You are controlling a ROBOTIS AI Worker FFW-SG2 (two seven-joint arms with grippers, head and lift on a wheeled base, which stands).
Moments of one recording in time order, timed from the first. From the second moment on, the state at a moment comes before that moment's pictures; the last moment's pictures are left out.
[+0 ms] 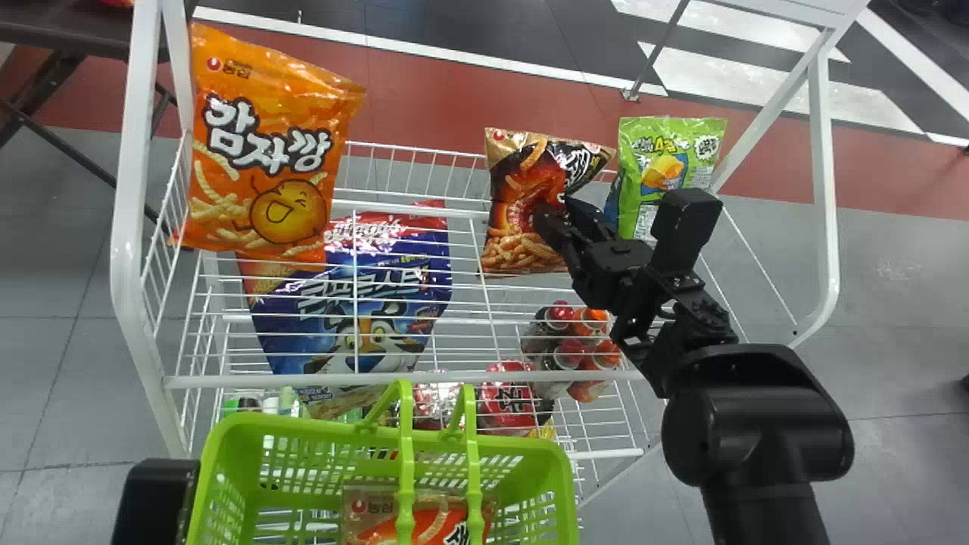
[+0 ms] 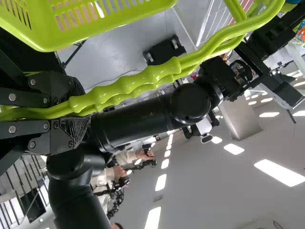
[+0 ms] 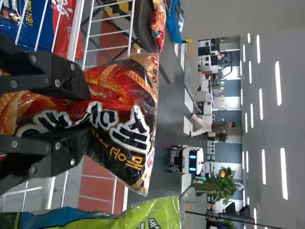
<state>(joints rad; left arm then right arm) 0.61 0.01 -0.20 -2.45 0.27 1.36 -1.12 0.15 -0.22 -0.16 -1.88 -0.19 0.40 0.28</state>
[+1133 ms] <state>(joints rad) 0.60 0.02 -0.20 -2.46 0.27 1.37 -1.12 0.51 -0.21 -0.73 -2.73 -0.66 1.52 0.56</state>
